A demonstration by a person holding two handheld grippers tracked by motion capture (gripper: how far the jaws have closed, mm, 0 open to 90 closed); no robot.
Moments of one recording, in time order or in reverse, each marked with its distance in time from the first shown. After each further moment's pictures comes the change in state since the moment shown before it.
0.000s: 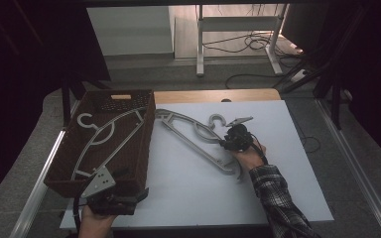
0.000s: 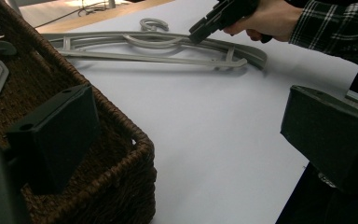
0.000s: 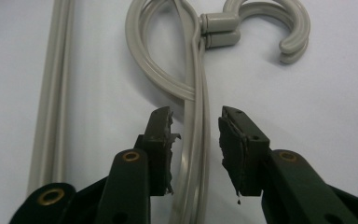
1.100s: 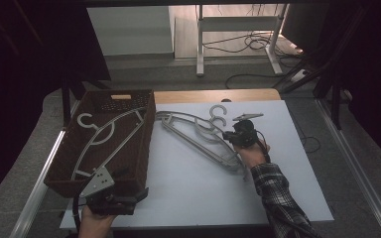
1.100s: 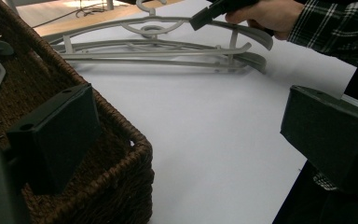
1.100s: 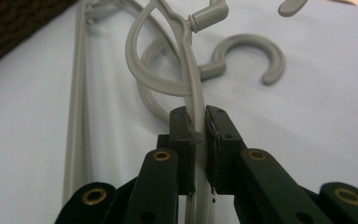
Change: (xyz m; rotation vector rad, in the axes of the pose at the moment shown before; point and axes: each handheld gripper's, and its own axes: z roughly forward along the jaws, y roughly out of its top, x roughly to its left) left arm 0.001 0.000 -0.001 -0.012 -0.011 -0.017; right arm -0.007 0.007 -0.024 -0.102 0.037 0.135
